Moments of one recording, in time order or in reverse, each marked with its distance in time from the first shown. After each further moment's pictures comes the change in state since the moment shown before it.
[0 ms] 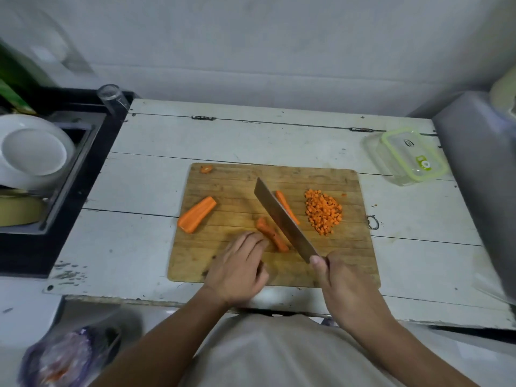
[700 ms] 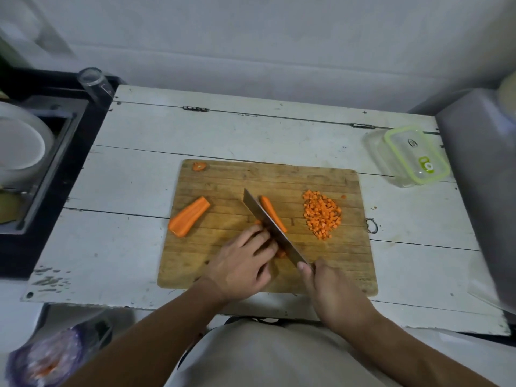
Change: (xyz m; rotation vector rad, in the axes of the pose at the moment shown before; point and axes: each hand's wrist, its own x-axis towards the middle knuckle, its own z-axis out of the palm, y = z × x) left_hand 0.027 -0.009 0.000 0.018 -0.068 0.160; right_hand 0.027 -0.007 0.008 -0.036 -0.137 0.041
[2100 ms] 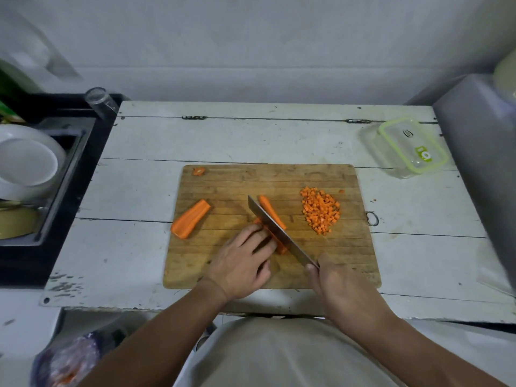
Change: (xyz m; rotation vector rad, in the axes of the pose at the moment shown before) left_hand -0.001 0.004 -0.002 0.075 0.039 0.038; right_hand -0.017 0.009 -0.008 -0.158 0.015 -0.099
